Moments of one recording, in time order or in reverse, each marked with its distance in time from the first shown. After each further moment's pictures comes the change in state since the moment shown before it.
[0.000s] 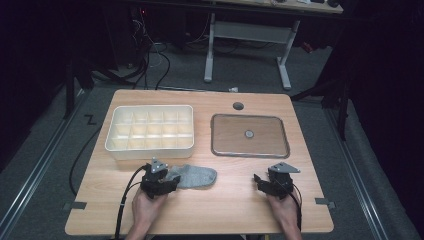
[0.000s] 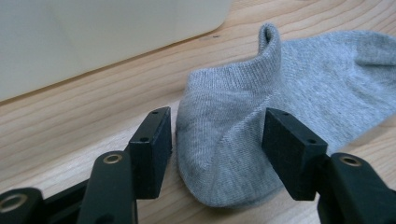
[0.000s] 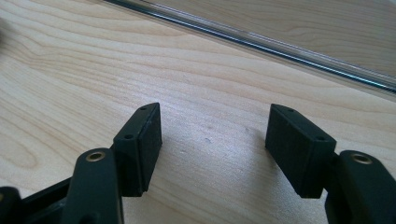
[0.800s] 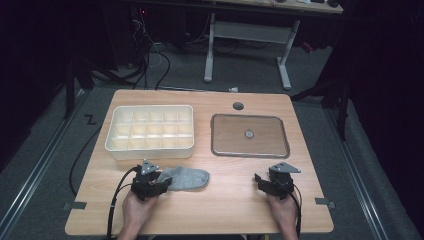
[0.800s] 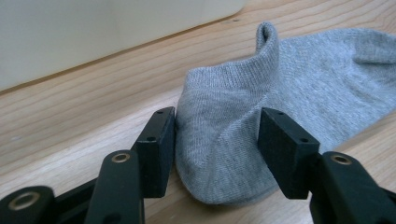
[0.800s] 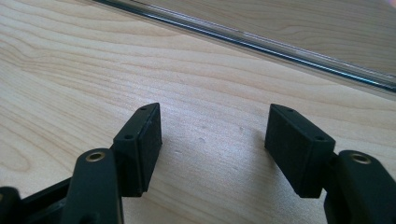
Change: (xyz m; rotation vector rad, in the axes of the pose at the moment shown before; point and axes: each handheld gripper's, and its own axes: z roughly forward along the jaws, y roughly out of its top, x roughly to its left) left arm 0.018 -0.009 -0.016 0.022 -0.005 0.000; right arm -0.001 0.000 0.000 -0.001 -0.012 0.014
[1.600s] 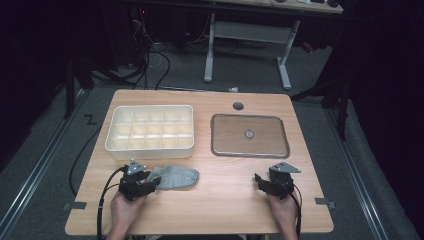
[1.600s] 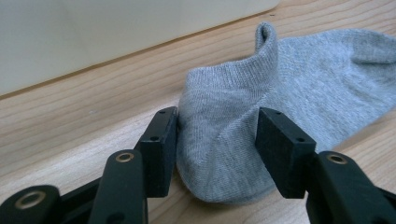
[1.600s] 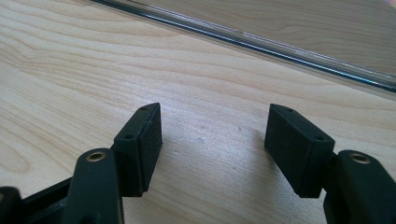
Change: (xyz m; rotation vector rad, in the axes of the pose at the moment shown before) left arm 0.030 -0.011 -0.016 -0.013 0.011 -0.013; right arm 0.000 0.000 0.000 0.000 -0.002 0.002
